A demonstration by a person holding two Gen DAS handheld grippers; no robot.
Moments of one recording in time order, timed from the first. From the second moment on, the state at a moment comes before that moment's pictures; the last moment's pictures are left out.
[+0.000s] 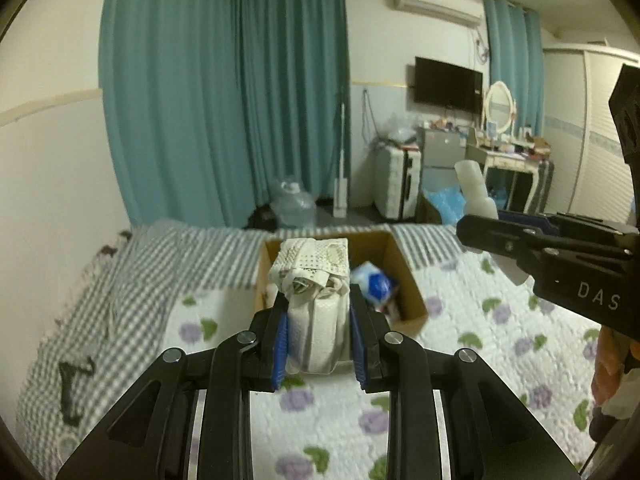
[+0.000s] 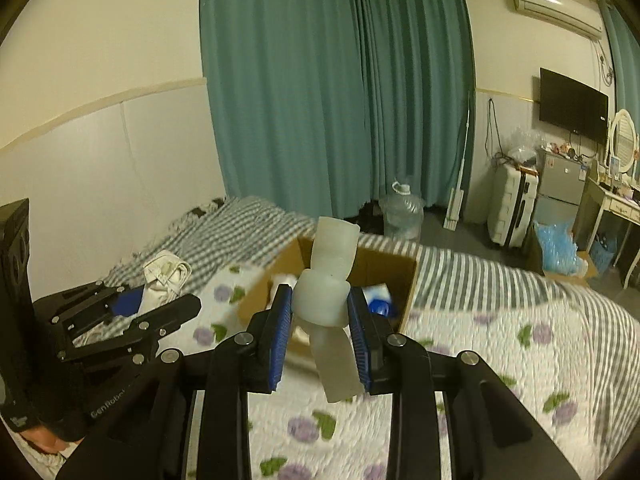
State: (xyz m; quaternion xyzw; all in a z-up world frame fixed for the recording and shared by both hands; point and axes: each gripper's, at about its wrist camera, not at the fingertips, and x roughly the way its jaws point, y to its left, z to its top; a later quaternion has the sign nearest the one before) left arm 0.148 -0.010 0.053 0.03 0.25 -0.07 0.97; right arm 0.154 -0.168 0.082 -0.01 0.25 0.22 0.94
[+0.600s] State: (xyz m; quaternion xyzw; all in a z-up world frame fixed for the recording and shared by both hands) left arm 0.319 0.000 -0.028 0.07 0.32 -0.06 0.94; right arm 0.357 -0.130 -0.013 0.04 0.36 0.24 0.90
